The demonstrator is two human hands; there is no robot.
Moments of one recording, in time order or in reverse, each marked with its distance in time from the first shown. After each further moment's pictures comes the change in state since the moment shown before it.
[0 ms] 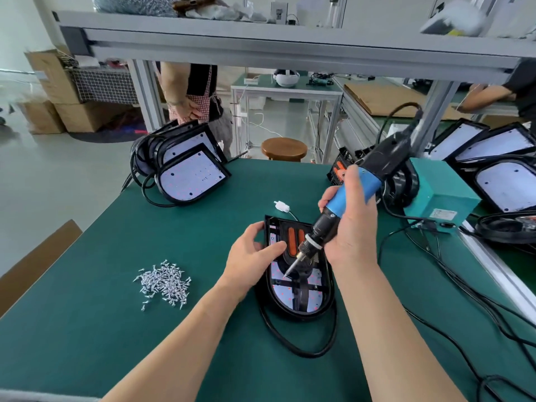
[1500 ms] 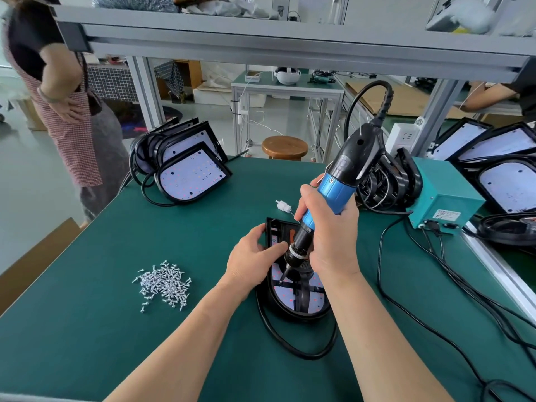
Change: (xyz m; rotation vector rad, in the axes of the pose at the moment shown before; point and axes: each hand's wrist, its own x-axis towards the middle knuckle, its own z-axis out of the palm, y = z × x) left_hand 0.000 0.008 0.000 0.237 0.038 -0.048; right_hand -0.018 0.017 0.012 -0.155 -0.222 -0.157
